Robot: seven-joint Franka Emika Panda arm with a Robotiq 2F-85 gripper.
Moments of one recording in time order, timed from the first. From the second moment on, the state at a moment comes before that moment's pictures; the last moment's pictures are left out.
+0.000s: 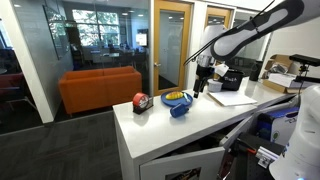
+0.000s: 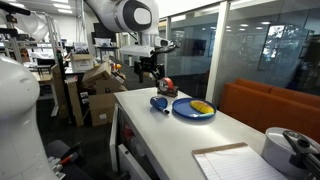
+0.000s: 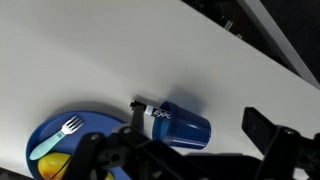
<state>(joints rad) 0.06 -0.31 -0.22 -2.52 -0.06 2.31 -0.14</state>
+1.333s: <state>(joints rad) 0.08 -0.06 -0.16 -2.44 0.46 2.54 -0.42</state>
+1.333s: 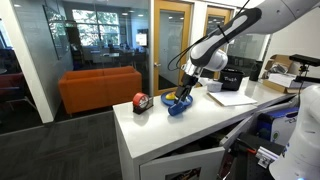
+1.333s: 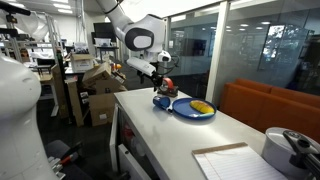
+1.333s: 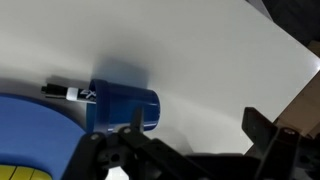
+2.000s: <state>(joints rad) 0.00 0.11 -0.13 -2.31 0.46 2.60 -0.43</state>
